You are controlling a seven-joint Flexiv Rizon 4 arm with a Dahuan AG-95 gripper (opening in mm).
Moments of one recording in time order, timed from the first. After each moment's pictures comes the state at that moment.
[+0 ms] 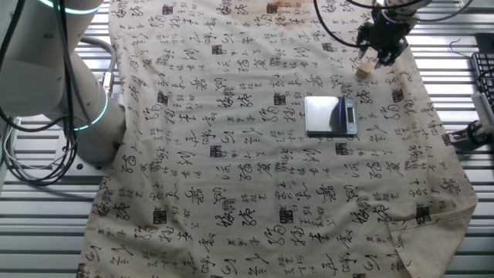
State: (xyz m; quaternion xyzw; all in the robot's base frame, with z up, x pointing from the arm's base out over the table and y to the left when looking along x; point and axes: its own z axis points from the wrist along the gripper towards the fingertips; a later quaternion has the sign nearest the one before) arm 0.672 0.188 0.051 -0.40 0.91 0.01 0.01
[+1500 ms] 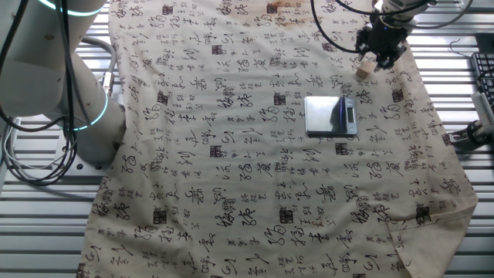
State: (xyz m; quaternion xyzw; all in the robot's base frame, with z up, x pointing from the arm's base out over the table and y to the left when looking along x) arm 0.675 0.188 0.037 -0.41 0.91 0.02 0.02
